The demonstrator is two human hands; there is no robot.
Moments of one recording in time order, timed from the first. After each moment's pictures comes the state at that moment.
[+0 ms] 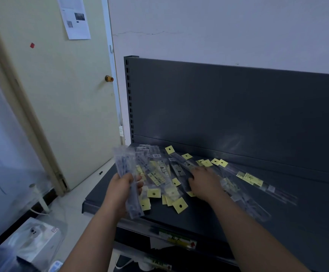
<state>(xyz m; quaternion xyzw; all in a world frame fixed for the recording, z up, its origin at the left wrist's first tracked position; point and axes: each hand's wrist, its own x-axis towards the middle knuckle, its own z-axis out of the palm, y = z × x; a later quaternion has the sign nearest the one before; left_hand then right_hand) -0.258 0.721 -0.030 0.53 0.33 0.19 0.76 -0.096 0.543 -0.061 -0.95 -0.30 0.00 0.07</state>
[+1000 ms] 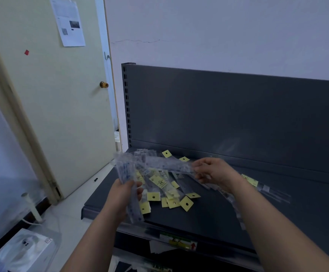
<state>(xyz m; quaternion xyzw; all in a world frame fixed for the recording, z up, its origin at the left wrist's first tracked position) -0.260 0.724 -0.036 0.55 0.32 0.17 0.76 -0.103 0.515 0.009 -0.75 -0.14 0.26 0.59</state>
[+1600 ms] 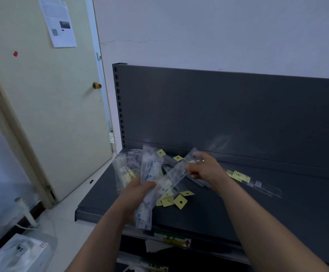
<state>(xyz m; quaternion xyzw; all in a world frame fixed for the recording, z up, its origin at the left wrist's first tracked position) -0.252 0.691 -0.023 0.64 0.22 0.04 0.73 -0.106 0.522 0.000 -0.75 -0.10 0.19 0.62</state>
